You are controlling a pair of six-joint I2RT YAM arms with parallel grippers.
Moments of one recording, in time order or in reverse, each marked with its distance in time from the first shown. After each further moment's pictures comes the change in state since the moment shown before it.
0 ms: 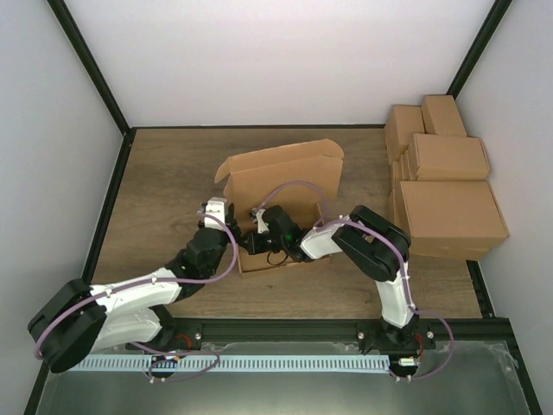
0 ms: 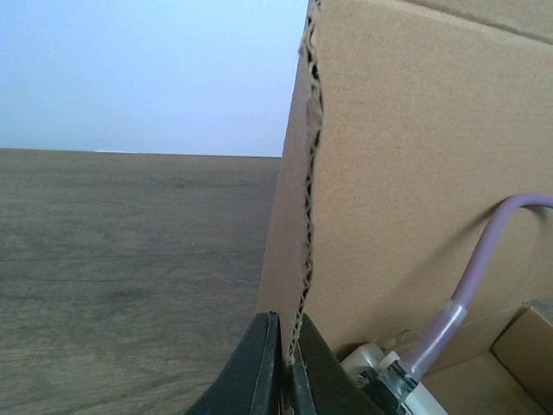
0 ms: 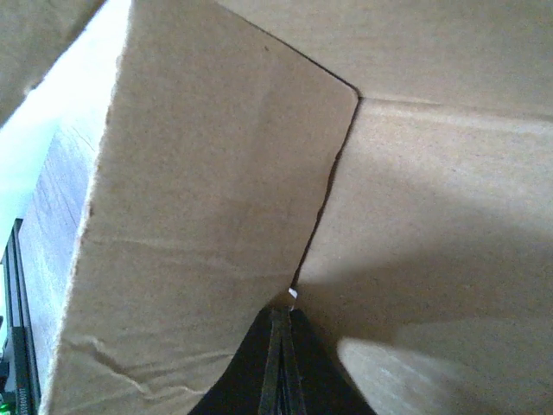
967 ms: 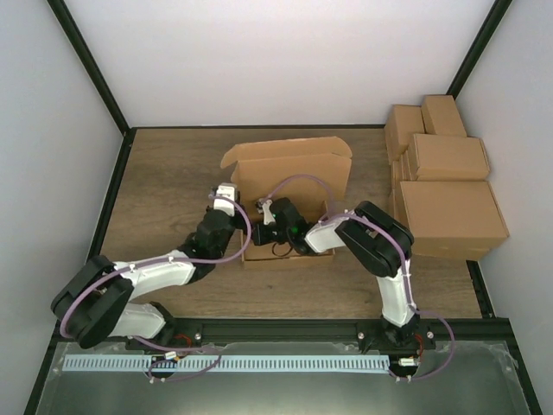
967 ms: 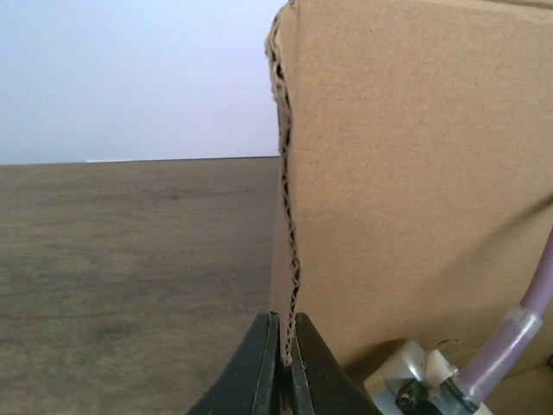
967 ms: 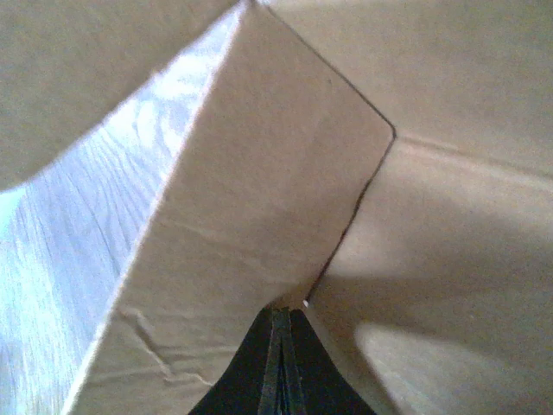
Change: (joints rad) left arm 0.062 0.207 0.121 0.066 0.060 0.058; right arm -0.066 -0.016 -0.028 0.028 0.005 -0.089
